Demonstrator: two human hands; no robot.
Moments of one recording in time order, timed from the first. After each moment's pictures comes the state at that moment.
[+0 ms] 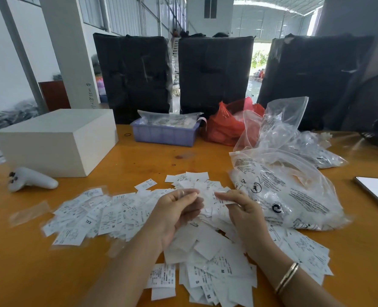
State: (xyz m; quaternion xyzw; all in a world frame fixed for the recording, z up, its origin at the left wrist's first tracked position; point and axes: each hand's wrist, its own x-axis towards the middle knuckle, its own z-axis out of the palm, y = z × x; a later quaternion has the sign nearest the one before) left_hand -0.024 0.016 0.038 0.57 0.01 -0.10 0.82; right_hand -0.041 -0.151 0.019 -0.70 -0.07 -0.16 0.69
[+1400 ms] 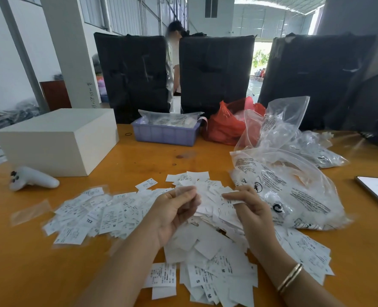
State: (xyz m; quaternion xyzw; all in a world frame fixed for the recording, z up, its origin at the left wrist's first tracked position) left_hand -0.023 0.023 0.042 0.50 0.03 -0.14 0.85; right_hand -0.044 -0.160 0.013 -0.68 -0.14 -0.24 0.68
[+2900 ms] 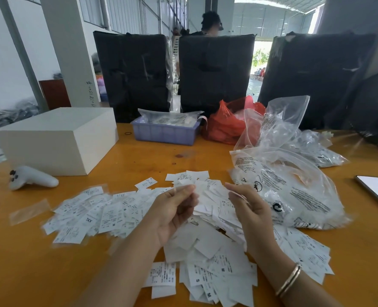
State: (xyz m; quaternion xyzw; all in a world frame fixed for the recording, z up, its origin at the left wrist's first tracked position) left_hand -0.023 0.022 0.041 0.52 0.04 -0.14 0.84; right_hand -0.051 -0.153 0.020 -0.67 -0.14 -0.25 0.68
